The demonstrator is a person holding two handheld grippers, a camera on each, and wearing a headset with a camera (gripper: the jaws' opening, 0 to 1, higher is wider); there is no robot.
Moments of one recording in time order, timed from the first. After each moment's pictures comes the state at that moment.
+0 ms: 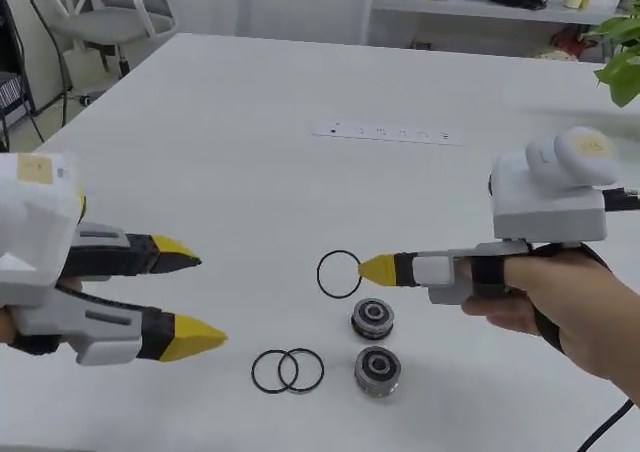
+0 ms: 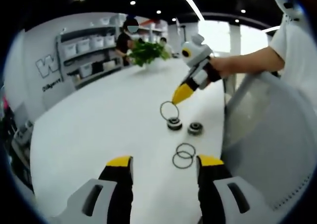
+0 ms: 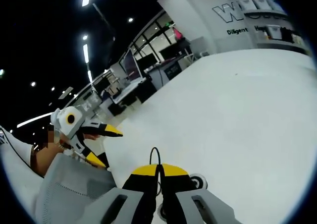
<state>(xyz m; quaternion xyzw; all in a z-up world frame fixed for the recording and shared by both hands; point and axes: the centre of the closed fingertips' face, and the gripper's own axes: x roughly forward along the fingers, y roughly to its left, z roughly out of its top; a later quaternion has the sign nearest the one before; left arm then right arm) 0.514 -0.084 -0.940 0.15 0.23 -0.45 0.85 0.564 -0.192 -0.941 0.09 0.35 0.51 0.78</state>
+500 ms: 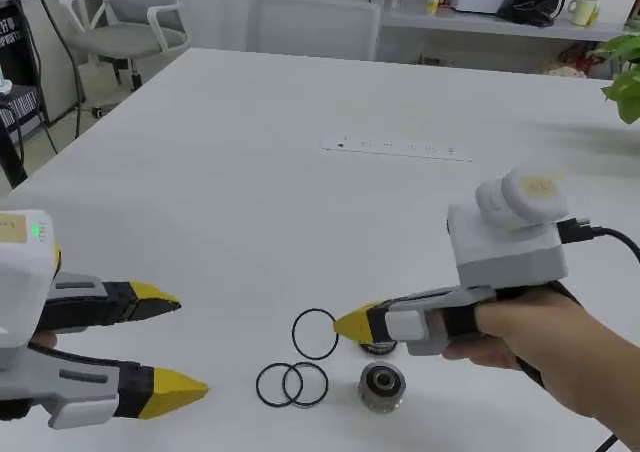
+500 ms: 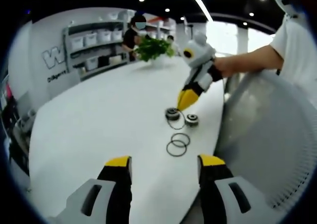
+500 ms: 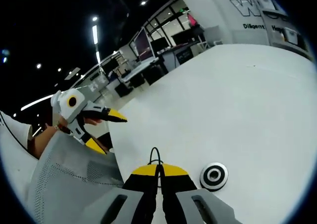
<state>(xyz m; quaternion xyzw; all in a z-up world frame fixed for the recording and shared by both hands) 0.494 -0.072 -0.951 0.13 0.24 -0.43 0.86 0.532 -0.171 -0.970 0.03 0.38 0.54 0.75</state>
